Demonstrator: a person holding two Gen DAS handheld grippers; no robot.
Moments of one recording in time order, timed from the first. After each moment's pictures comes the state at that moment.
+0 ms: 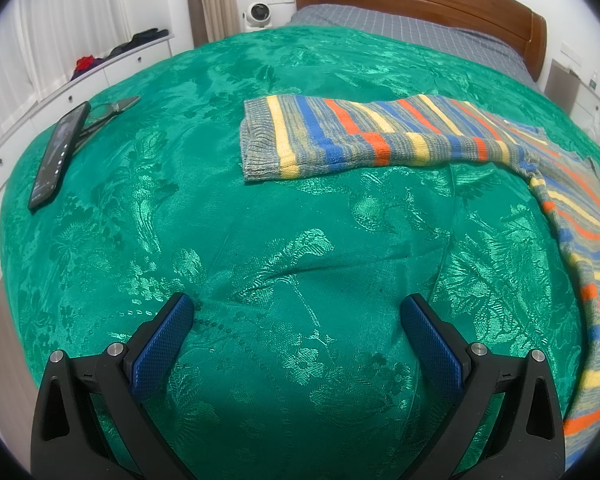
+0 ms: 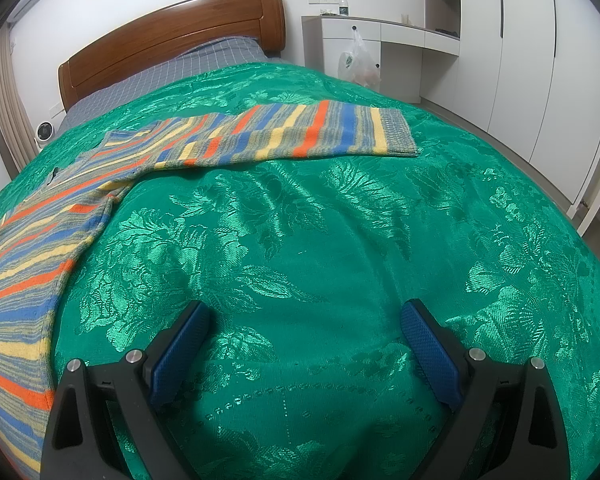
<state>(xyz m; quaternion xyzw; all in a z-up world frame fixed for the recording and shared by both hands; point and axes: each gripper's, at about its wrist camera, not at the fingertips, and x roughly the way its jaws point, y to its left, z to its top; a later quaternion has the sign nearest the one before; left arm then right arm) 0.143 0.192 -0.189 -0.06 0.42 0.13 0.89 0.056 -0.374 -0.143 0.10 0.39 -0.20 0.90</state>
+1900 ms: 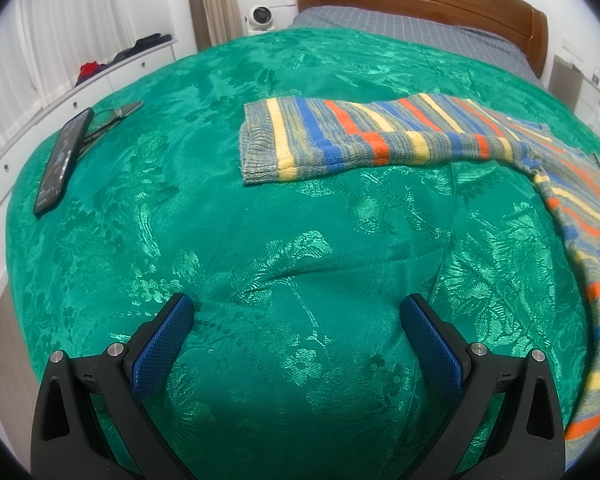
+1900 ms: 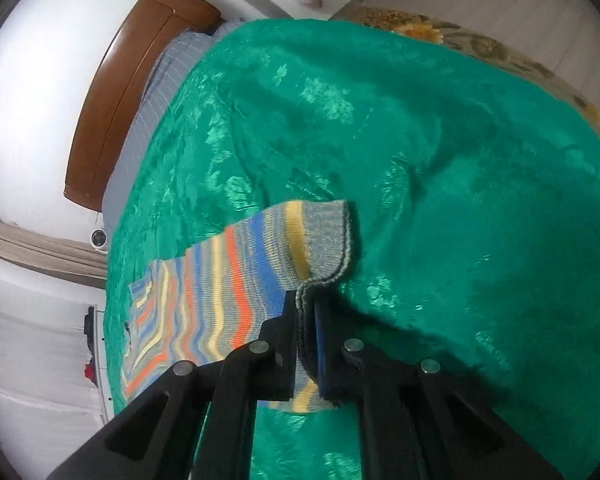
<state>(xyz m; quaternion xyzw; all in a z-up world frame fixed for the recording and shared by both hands) 0.145 0.192 -0.190 -0.04 0.42 0.14 0.90 0.164 -0.588 -0.127 0.42 0.43 -0.09 0.80</state>
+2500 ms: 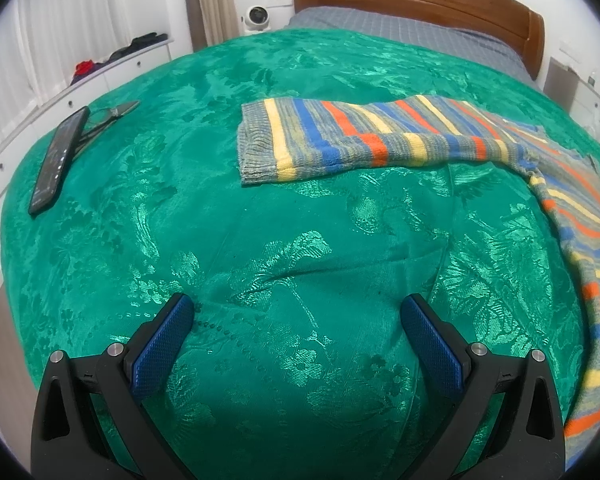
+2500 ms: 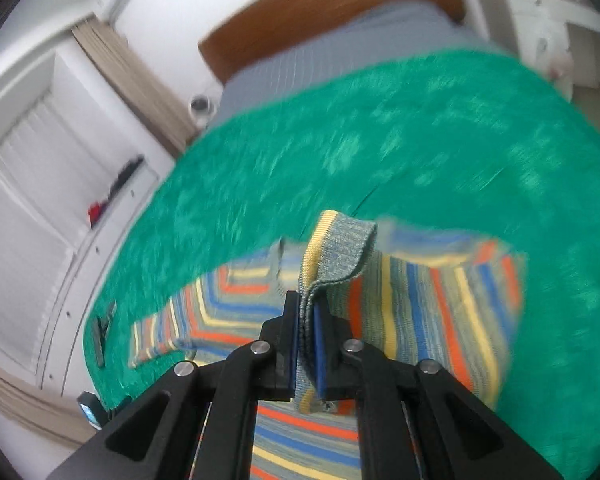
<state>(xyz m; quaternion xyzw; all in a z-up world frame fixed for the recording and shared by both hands) 0.148 0.194 -0.190 -0.04 0.42 0.13 0.90 0.315 -0.230 -0.047 0.21 0.47 0.15 0.84</state>
